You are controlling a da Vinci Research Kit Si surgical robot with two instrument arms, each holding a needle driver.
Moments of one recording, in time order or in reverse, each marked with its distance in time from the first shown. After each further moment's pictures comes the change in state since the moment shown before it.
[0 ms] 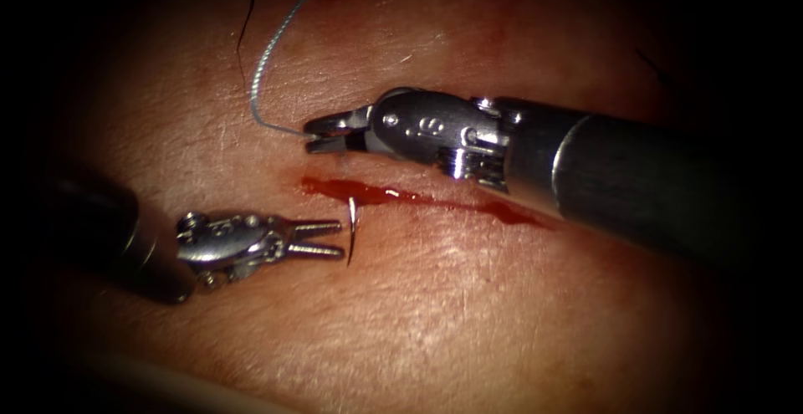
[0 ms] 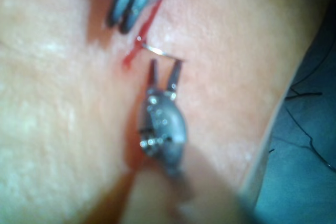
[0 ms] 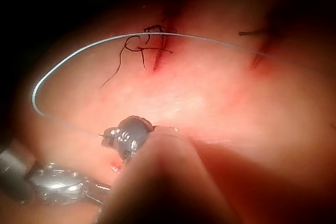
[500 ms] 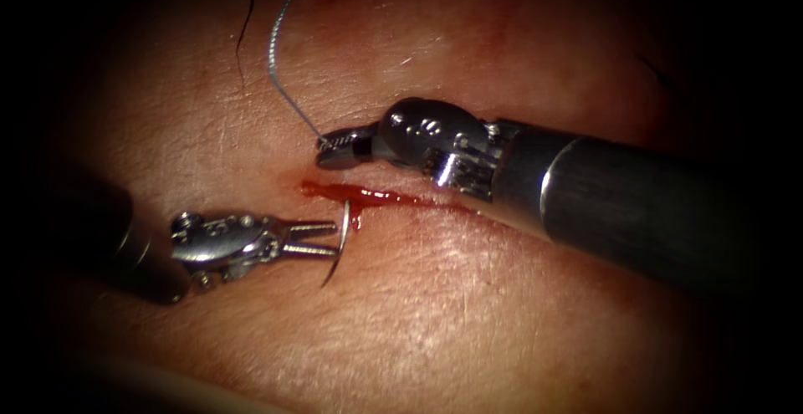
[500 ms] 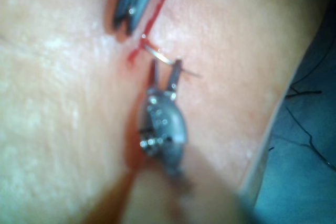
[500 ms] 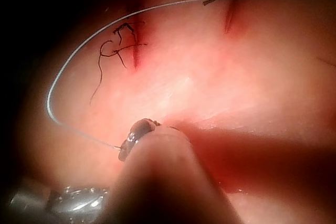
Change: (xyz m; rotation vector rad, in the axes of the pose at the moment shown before) right arm -0.002 -0.002 0.000 0.131 0.005 0.418; left arm 0.000 0.000 0.000 0.003 0.001 -0.001
